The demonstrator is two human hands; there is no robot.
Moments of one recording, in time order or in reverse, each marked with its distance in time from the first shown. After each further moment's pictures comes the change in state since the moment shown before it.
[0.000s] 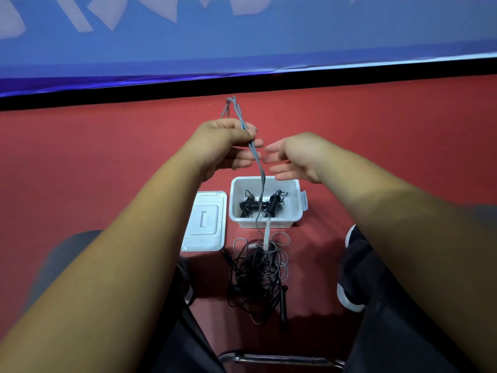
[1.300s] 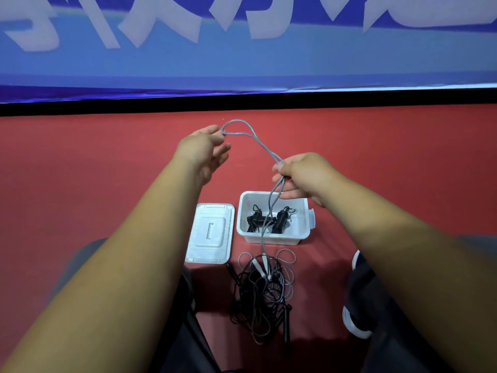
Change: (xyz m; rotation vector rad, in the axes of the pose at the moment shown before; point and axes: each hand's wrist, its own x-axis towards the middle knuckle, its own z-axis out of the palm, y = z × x) left_hand 0.026 -0.004 -0.053 -0.367 0.411 -0.027; right_hand 0.001 0.004 0.009 0.015 0.061 -0.163
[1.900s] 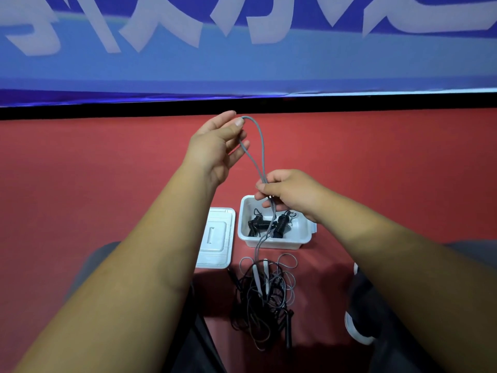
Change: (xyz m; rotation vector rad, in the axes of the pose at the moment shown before) left_hand -0.029 0.012 0.025 -0.217 -0.152 0.105; right_hand -0.005 0.014 0.024 -0.132 -0.205 -0.105
